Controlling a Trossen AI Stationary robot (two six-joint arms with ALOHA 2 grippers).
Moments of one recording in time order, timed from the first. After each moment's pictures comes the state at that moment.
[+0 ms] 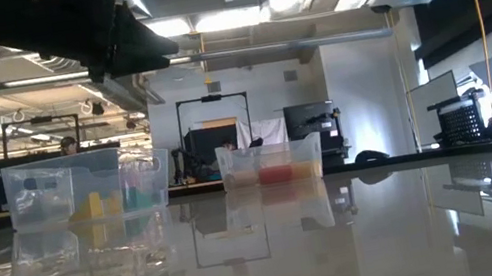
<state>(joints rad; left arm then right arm) -0.20 1.19 0.47 0.51 -0.70 -0.10 1.03 1.77 1.13 -0.99 -0.06 0.68</state>
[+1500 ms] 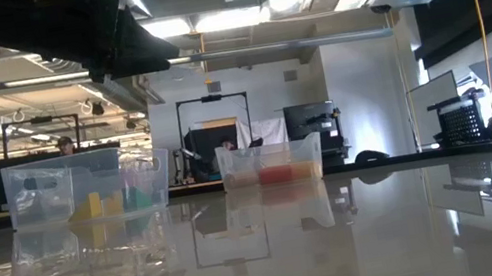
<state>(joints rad) -0.19 1.19 0.47 0.50 -0.70 -0.07 0.86 1.79 1.06 -0.97 0.03 0.28</state>
